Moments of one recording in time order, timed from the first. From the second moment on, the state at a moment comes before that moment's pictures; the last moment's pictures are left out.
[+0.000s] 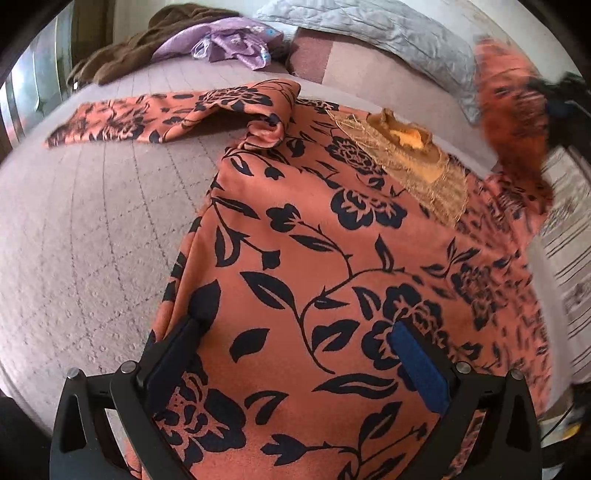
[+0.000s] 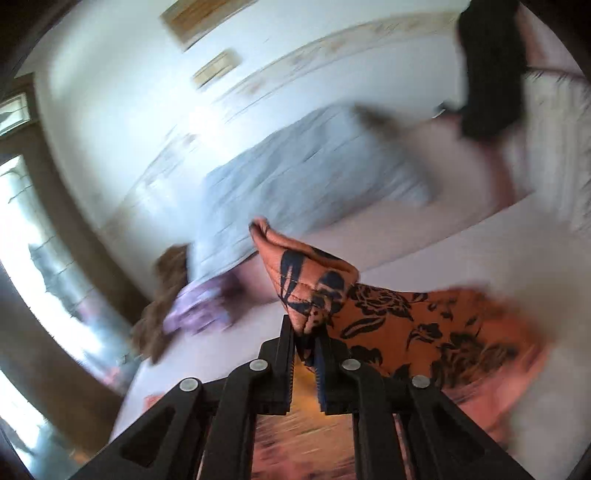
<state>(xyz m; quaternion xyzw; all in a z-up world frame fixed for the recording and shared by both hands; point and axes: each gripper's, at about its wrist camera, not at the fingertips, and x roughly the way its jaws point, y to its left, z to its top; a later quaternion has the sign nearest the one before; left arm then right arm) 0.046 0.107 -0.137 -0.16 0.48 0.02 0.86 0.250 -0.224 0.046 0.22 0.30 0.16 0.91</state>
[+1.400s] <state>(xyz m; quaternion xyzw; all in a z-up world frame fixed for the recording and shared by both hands) 0.242 0.105 -0.148 -0.16 0.49 0.01 0.86 0.230 -0.303 -0.086 0.29 0.40 0.16 0.85</state>
